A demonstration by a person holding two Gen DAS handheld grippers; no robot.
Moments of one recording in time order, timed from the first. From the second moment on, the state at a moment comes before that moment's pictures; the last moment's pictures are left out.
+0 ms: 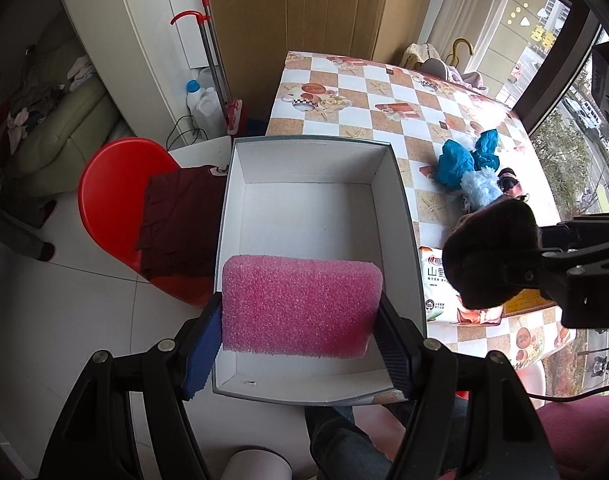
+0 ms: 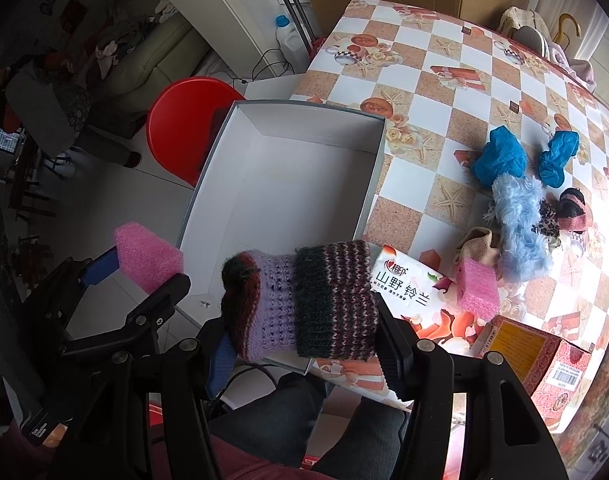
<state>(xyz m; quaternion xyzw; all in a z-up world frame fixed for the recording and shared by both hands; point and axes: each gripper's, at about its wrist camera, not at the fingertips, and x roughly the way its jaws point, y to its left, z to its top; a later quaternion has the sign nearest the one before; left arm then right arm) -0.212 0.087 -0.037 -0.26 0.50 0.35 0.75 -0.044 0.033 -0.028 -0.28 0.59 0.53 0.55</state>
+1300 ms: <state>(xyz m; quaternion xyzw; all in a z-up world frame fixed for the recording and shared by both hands) -0.233 0.102 -0.044 -0.34 0.45 0.35 0.75 -0.054 0.052 -0.042 -0.29 0.60 0.54 0.52</state>
